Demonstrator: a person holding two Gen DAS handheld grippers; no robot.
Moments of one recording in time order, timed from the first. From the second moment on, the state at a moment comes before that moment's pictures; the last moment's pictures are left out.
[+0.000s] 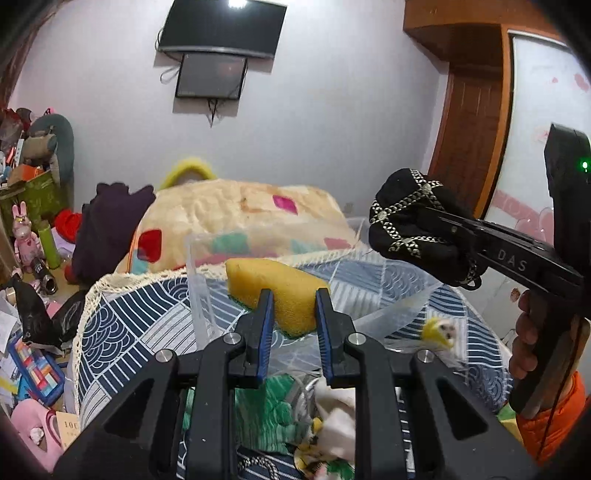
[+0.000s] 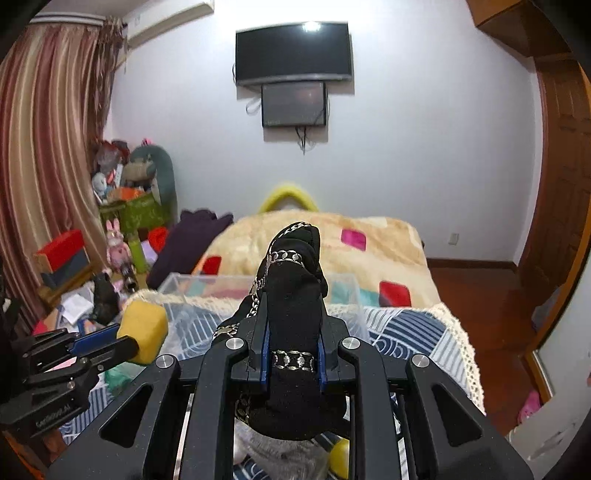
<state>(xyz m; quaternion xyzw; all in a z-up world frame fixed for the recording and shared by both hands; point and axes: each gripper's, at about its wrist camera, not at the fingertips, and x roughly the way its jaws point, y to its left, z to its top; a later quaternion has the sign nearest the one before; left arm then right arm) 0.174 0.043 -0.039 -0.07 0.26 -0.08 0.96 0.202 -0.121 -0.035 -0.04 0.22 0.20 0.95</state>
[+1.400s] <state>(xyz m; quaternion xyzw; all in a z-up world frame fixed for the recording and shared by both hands) 0.119 0.048 -0.024 -0.06 0.23 -0.04 0.97 0.175 -0.127 -0.037 -0.08 0.23 0.23 0.94</state>
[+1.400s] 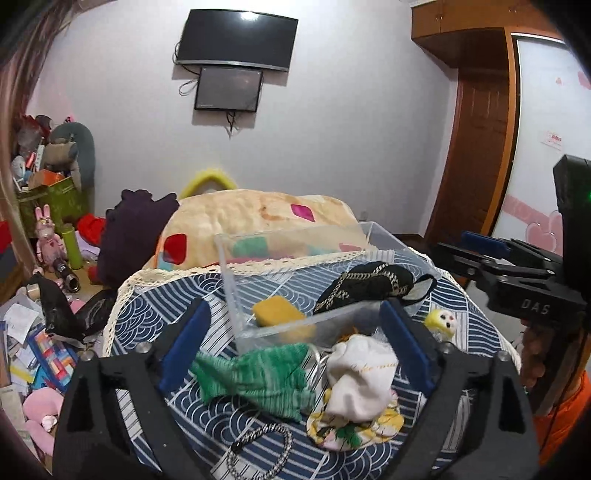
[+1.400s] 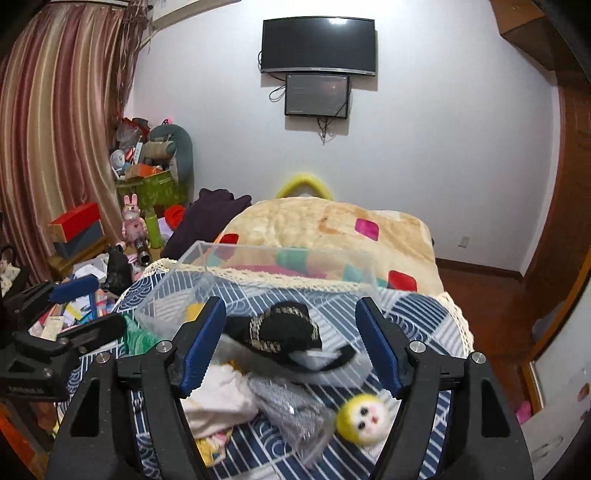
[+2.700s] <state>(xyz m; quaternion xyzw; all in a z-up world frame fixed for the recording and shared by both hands) 0.141 0.085 -0.125 -0.15 0.32 -0.03 0.94 0.163 -0.137 -0.105 -0.09 0.29 0.23 0.92</state>
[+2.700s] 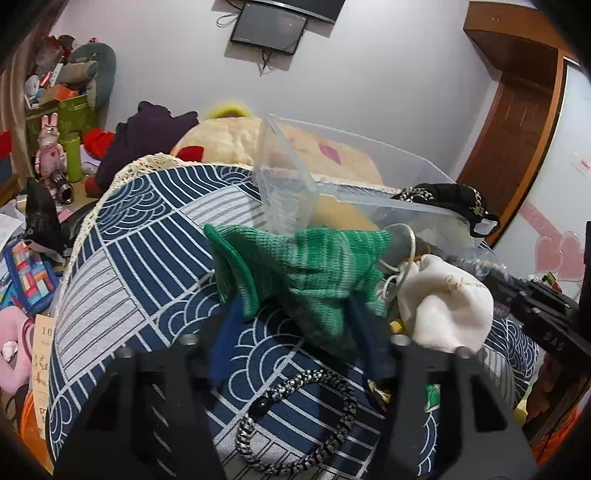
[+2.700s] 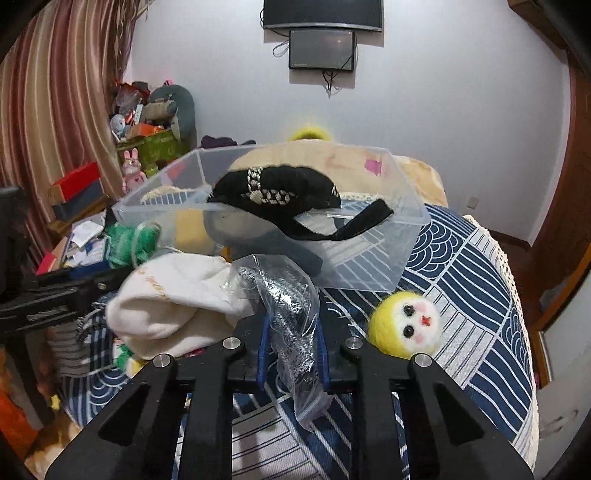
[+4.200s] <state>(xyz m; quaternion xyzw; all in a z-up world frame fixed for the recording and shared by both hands) 0.175 0.041 -0.040 -0.07 0.26 -0.08 0.96 0.196 -0.139 -0.033 -0.04 0.21 0.21 0.95</state>
